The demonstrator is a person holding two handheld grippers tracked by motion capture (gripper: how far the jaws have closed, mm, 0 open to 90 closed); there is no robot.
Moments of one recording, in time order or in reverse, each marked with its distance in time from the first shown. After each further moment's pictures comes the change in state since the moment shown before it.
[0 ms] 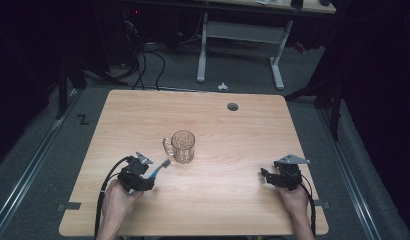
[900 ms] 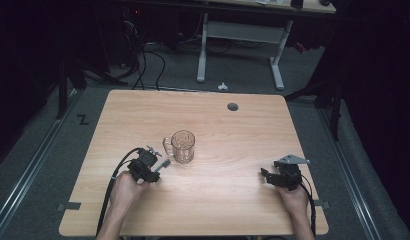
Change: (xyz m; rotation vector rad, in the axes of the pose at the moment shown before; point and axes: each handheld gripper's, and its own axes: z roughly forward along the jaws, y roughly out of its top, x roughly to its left) left arm 0.003 0.030 0.029 0.121 -0.050 0.047; right arm 0.000 0.000 0.000 0.000 0.000 0.000
